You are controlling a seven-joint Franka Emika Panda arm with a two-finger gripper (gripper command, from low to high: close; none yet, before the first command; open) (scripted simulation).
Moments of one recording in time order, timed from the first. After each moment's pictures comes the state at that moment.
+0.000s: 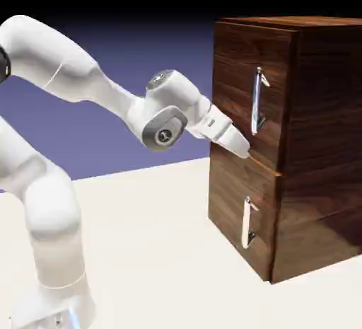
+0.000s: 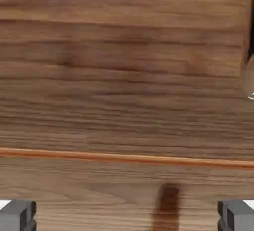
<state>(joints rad) 0.03 -0.58 -0.02 -2.81 -0.05 3.03 0.78</state>
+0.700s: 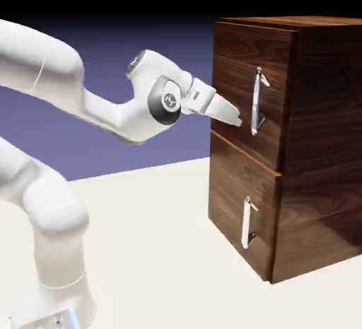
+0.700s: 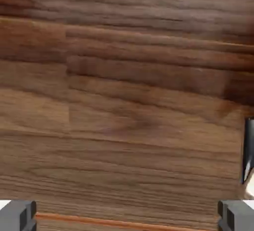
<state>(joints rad) 0.25 -0.73 -0.28 -2.73 -0.97 2.98 1.49</state>
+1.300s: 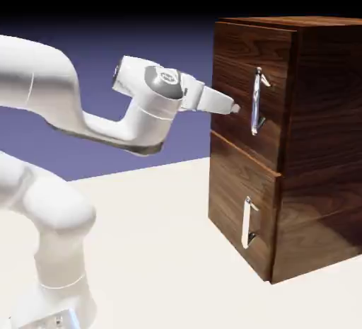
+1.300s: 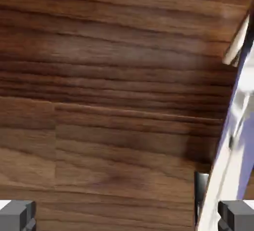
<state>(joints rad) 0.45 -0.86 -0.51 -2.67 -1.75 2.93 2.10</state>
